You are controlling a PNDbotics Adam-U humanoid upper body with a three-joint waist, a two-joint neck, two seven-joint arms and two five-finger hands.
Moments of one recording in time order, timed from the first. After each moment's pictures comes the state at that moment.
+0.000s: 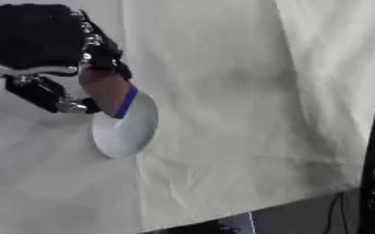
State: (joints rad) left arm -0.61 0.83 -0.38 -1.99 -0.77 -0.50 -0.49; right arm -0.58 -0.16 -0.21 -1.95 0.02 -0.20 0.38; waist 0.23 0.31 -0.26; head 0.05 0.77
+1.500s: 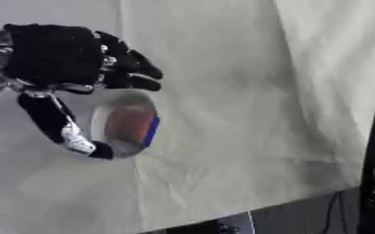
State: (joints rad) left arm -0.62 0.79 -0.42 -1.99 -0.71 -0.51 -0.59; right arm -0.59 -0.16 -0.21 -1.95 0.02 -0.20 0.38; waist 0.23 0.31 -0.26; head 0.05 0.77
